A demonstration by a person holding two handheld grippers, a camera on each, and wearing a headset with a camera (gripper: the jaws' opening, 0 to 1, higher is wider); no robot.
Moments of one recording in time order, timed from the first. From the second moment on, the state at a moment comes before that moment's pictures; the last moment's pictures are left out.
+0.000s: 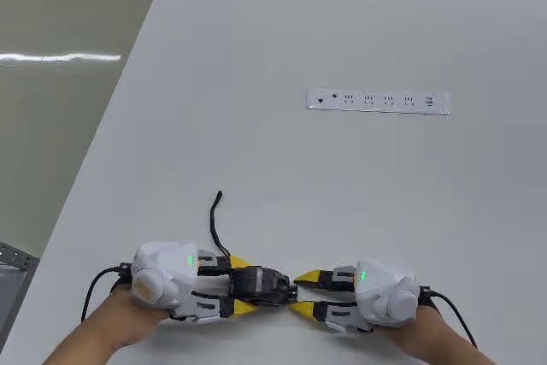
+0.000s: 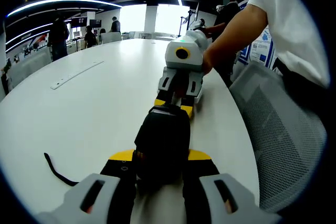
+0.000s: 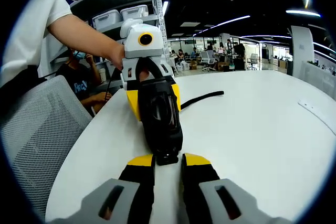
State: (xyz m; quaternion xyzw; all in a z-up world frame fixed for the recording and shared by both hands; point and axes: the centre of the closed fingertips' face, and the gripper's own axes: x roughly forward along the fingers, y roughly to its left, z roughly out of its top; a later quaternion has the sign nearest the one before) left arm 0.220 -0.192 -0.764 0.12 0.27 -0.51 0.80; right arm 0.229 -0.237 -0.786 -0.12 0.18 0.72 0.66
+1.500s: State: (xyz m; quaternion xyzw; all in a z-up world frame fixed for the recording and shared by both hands) left arm 0.221 -0.191 -0.764 0.11 0.27 -0.51 0.81; right arm 0.228 -0.237 -0.786 -0.12 0.17 0.73 0.65
